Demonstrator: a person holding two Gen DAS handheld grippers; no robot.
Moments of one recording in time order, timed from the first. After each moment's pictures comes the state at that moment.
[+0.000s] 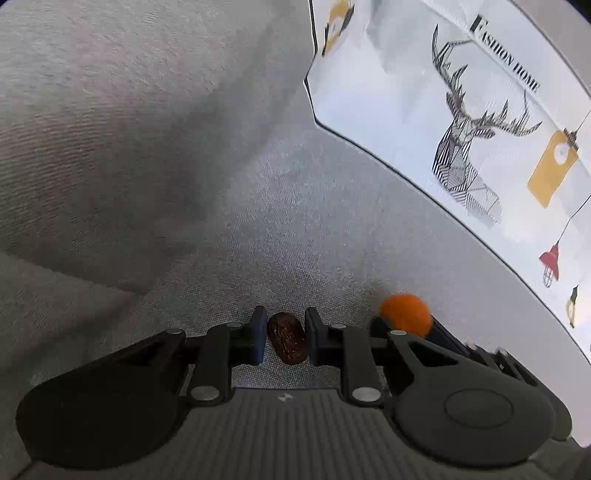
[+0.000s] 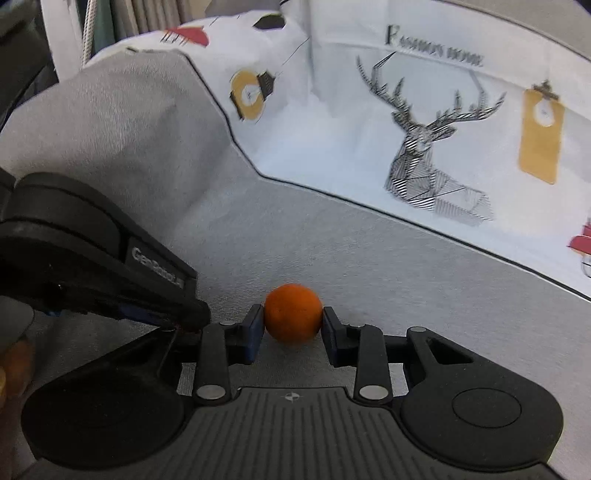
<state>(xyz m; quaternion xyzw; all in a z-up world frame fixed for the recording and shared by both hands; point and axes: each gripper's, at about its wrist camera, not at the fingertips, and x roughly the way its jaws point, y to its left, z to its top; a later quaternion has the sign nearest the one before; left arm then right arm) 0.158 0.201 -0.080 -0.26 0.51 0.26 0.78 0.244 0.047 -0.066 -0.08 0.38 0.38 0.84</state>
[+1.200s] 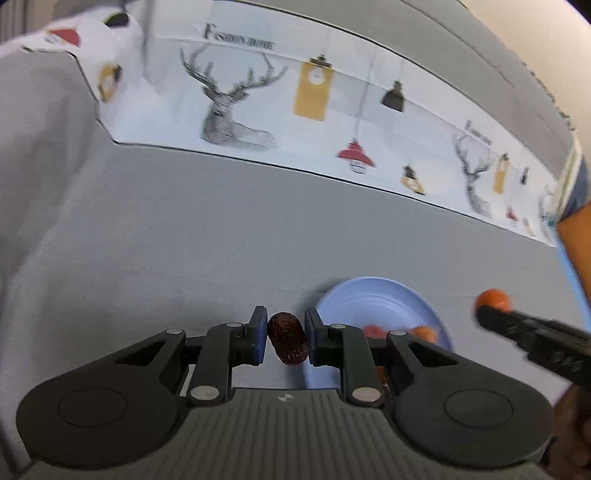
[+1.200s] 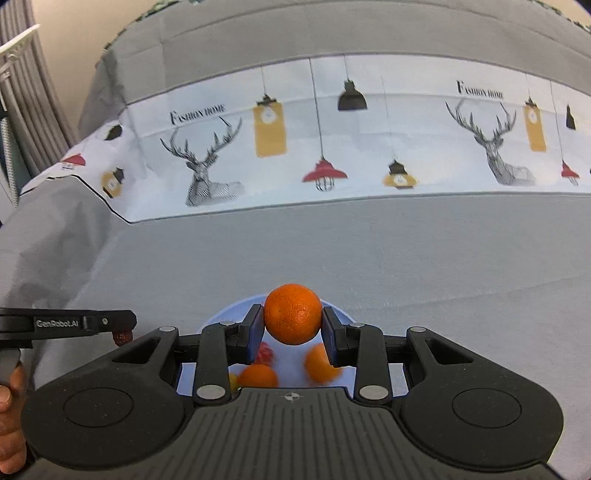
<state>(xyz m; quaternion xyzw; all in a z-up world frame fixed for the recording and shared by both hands) 0.067 0.019 -0.043 -0.15 0.44 0.03 0.89 0.134 -0.228 -0.003 0.05 0.39 0.20 0.90</state>
